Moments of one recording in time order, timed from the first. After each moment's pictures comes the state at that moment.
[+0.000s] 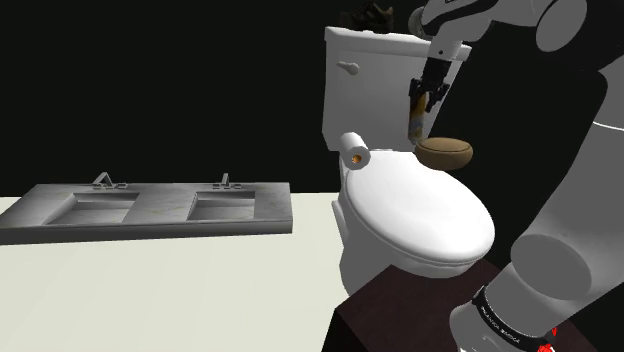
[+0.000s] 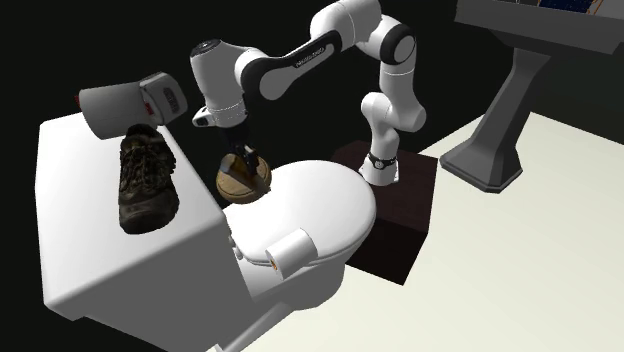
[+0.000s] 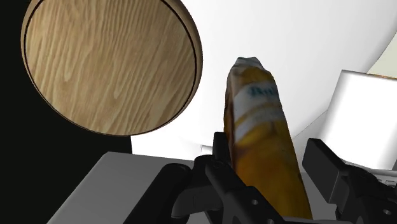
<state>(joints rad) -0.27 0.23 -0.37 -1.62 0.15 1.74 -0.24</state>
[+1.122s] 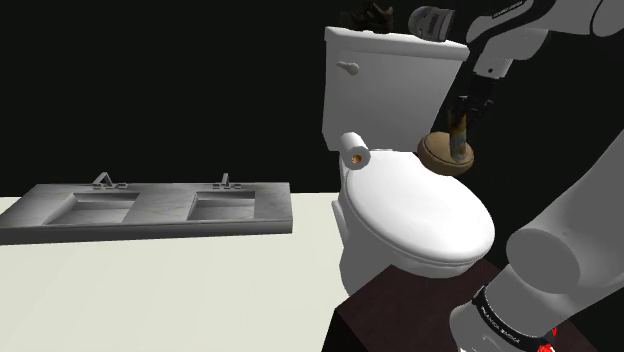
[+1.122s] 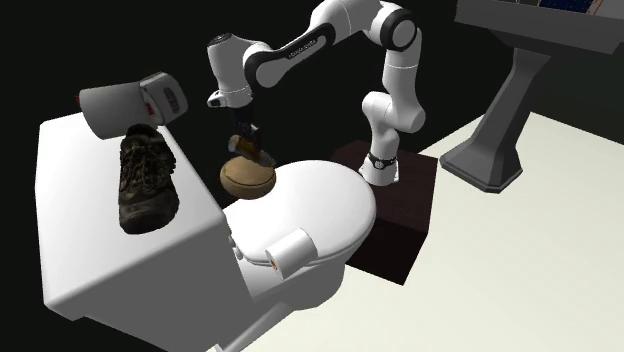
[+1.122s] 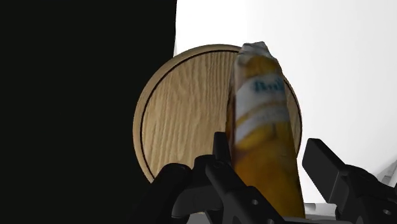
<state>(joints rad) -0.37 0.06 -0.47 -1.90 0.07 1.85 -0.43</state>
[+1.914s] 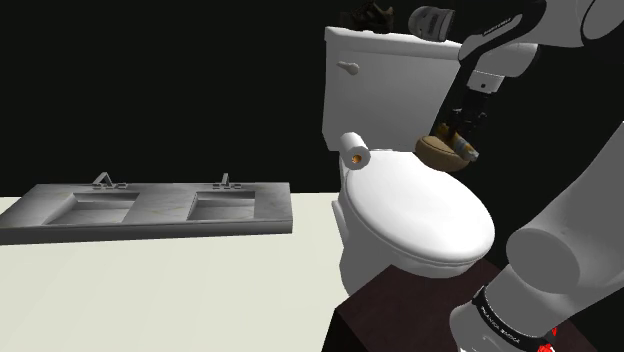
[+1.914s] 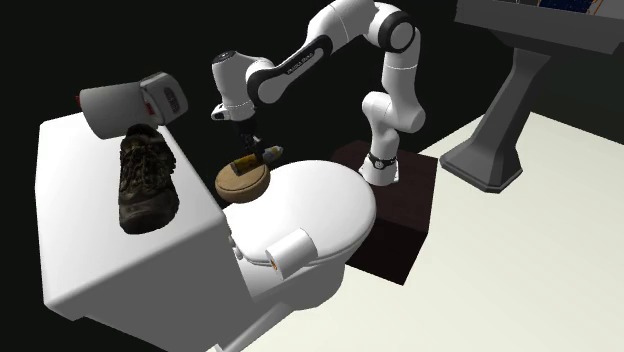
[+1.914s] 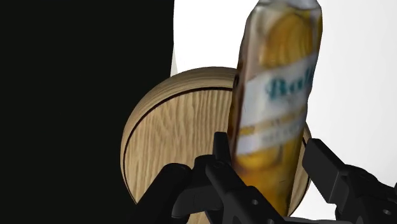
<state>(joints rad) -0.37 0.09 -0.47 -1.98 0.09 1.95 -0.45</state>
